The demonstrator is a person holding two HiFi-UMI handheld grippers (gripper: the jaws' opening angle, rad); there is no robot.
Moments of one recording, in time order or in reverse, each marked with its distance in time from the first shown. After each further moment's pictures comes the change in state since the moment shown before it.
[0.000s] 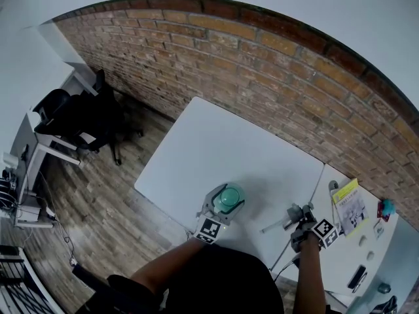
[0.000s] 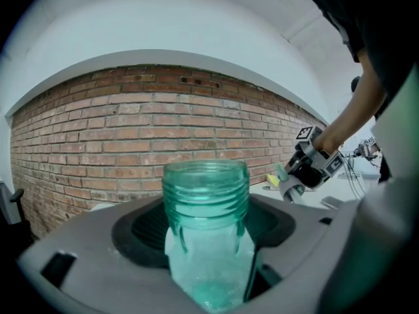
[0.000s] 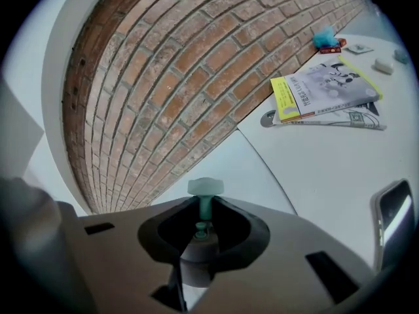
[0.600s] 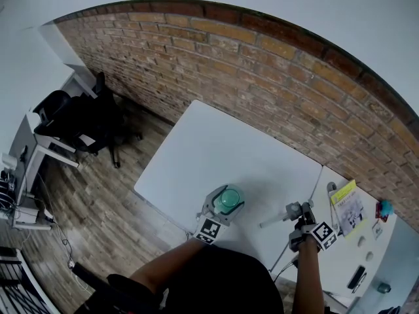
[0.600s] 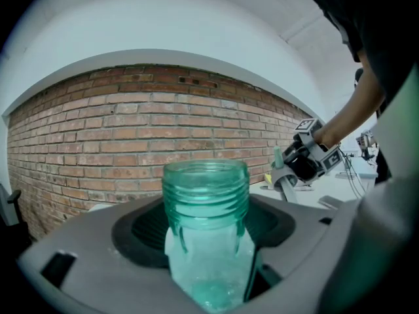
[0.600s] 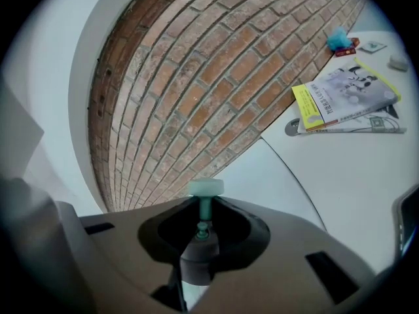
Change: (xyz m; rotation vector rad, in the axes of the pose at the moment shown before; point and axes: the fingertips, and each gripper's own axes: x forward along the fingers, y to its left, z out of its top) left arm 0.000 -0.002 -0.001 0.008 0.001 -0.018; right arm -0.010 0.044 0.009 -0.044 -0.075 0.163
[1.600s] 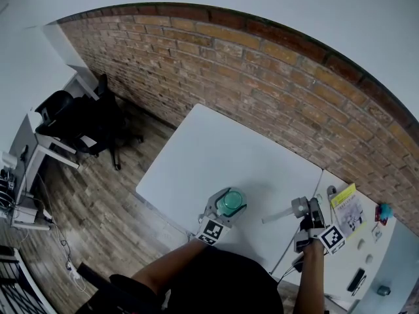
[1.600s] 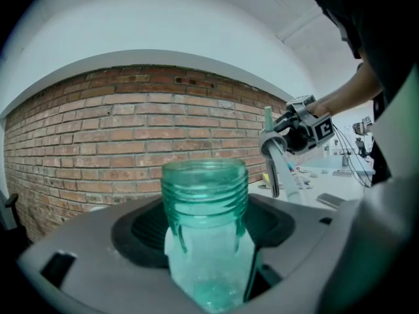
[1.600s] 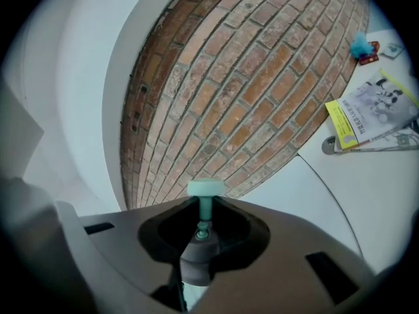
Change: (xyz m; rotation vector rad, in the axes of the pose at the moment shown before) left arm 0.001 -0.004 0.000 0.017 -0.006 -0.022; right arm -0.030 0.076 0.039 -0.090 -0.091 0.091
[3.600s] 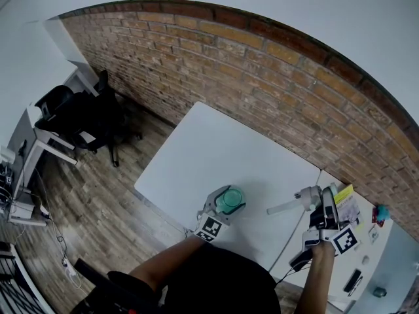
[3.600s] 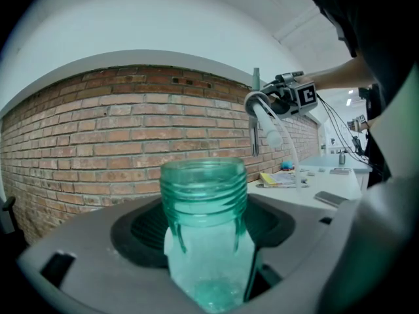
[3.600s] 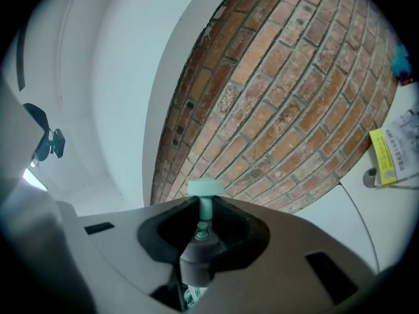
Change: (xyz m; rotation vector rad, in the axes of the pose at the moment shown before) left arm 0.000 -0.001 -0.005 0.013 0.001 -0.021; right arm -0.016 0.131 0.059 -0.118 -0.103 0.345
